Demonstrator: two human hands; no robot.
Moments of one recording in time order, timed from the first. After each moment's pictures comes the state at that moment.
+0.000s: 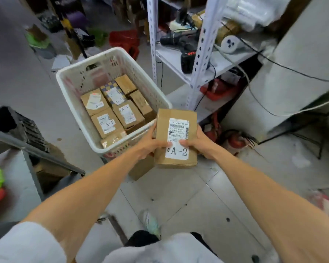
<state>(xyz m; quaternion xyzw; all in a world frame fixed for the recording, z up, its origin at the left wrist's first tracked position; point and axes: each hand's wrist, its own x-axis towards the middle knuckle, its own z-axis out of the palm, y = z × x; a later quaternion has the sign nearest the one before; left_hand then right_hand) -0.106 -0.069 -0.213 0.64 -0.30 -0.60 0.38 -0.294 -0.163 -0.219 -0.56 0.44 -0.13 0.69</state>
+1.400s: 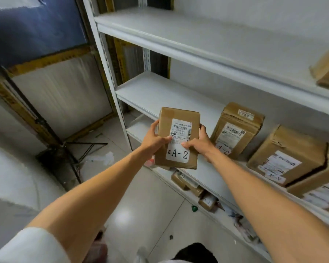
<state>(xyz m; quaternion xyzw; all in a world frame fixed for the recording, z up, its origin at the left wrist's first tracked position) -0.840 -0.249 -0.118 0.16 -0.71 -0.68 -0.09 -0.883 -0.071 -0.131 0.02 0.79 -0.59 0.19</state>
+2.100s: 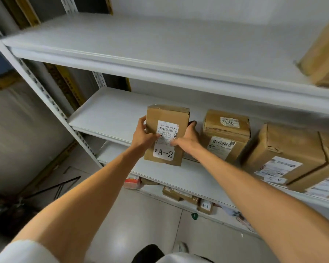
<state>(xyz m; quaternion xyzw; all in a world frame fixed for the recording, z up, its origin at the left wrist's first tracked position) -1.011 -0.238 -0.127 0.07 -0.76 -0.64 -0.10 -1.001 -0.081 -0.137 0.18 0.84 -0.51 0.09</state>
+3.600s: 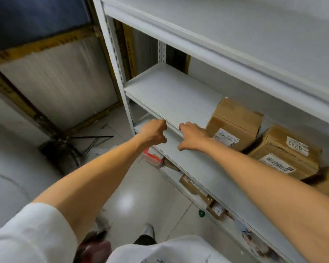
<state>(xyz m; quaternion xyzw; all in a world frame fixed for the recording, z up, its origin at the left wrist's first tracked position) -0.990 -0.364 -0.143 0.02 -0.98 -0.18 -0.11 -1.011 -0.204 -0.121 -0.22 0.95 -0.06 0.20</state>
